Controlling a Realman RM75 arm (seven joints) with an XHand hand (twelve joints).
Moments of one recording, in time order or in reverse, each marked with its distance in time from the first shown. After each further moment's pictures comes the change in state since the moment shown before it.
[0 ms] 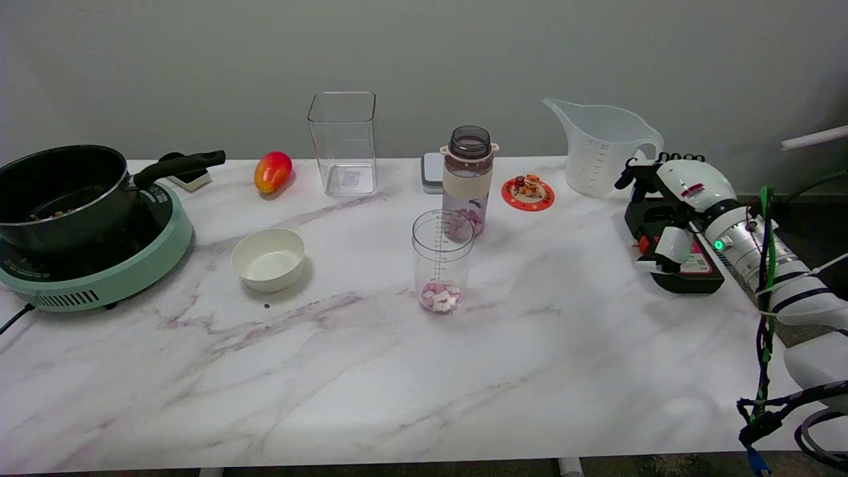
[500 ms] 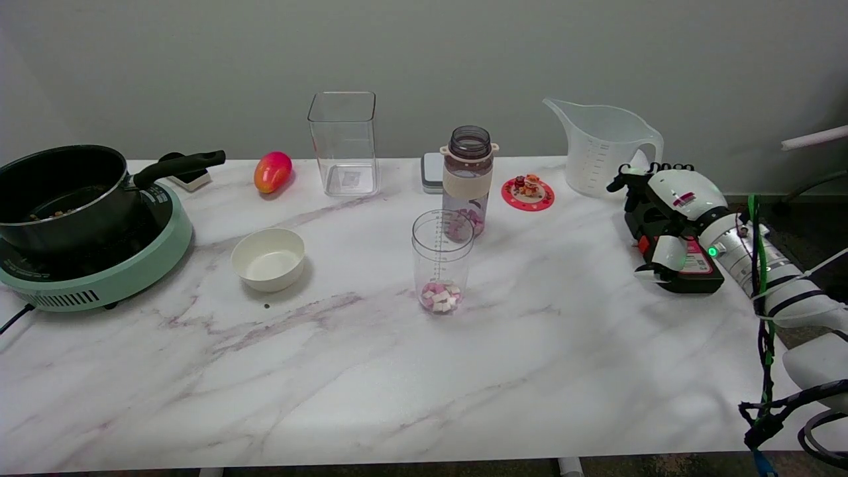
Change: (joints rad) arm 0.026 0.023 -0.049 -0.069 -0.049 0.037 0.043
